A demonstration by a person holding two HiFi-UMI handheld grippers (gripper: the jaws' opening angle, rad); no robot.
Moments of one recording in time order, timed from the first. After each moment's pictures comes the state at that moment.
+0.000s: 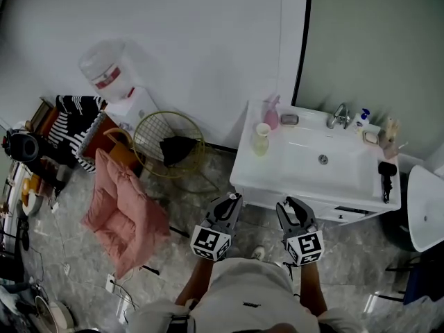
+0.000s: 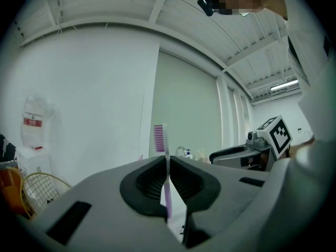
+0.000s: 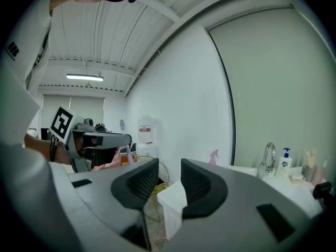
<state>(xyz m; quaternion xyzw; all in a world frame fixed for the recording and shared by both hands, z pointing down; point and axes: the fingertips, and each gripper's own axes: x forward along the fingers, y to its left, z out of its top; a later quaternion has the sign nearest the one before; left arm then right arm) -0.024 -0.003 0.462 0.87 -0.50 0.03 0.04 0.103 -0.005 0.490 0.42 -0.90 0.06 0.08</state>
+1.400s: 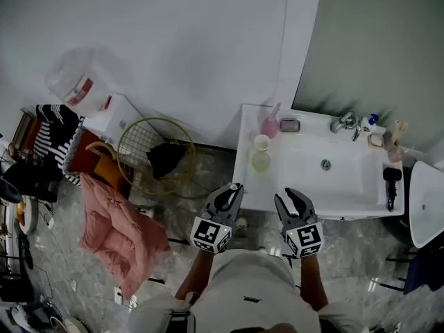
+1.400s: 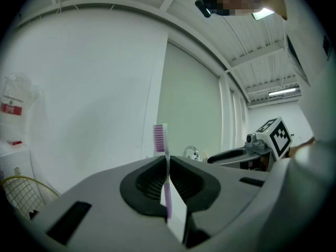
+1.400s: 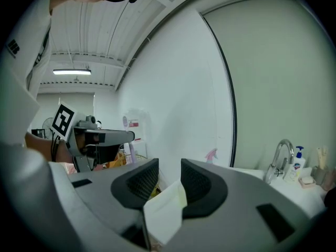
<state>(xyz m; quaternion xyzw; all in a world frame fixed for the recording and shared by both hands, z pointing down) -0.060 -0.178 0.482 0.89 -0.46 0.03 0.06 0.057 -0.166 0.513 0.45 -0.88 0.08 0.10</state>
